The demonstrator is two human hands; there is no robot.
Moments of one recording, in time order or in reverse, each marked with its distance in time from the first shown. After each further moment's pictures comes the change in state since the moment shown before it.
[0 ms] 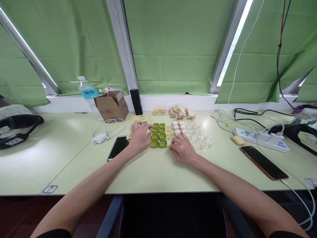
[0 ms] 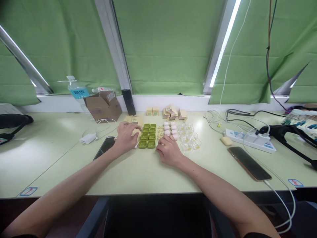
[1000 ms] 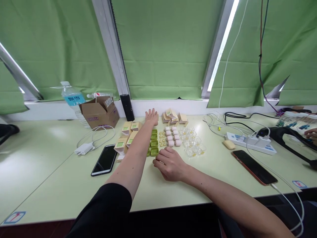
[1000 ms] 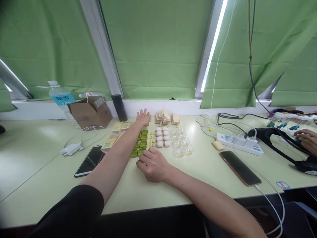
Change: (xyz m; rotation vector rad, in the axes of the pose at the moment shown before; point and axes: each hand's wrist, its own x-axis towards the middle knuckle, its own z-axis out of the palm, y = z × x) left_hand 0.216 -0.007 0.127 0.352 -0.385 -0.086; right_hand 0.014 -0.025 -0.007 -0.116 0.067 -0.315
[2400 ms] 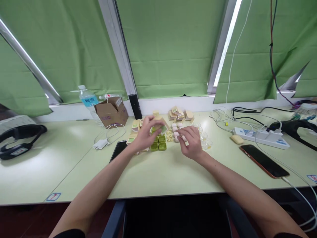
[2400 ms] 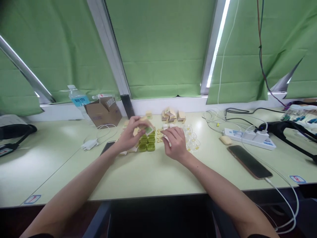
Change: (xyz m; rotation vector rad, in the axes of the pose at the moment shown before) left_hand -0.231 -0.022 -0.069 -0.726 0.482 0.479; right_hand -0.007 0.038 -0.020 0.081 0.496 0.405
